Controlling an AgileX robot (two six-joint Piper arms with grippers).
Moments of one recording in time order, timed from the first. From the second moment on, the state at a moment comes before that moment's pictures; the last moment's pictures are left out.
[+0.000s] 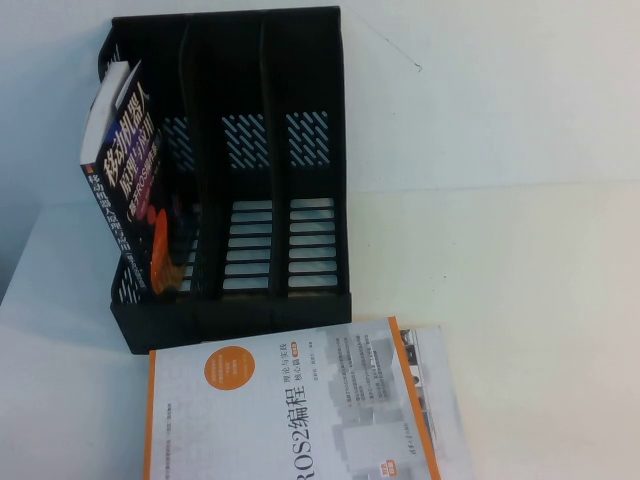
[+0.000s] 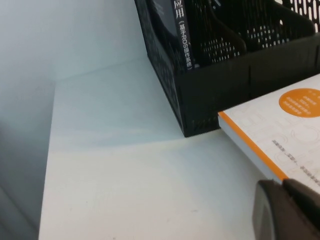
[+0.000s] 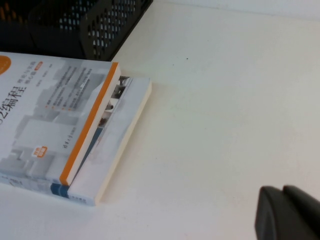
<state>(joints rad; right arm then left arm) 0.41 0.23 -0.32 -0.03 0.69 0.10 -0.11 -0.02 0.02 -0.32 0.38 0.43</state>
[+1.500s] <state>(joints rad) 0.41 0.23 -0.32 -0.03 0.69 0.10 -0.11 -0.02 0.02 -0.16 0.39 0.17</state>
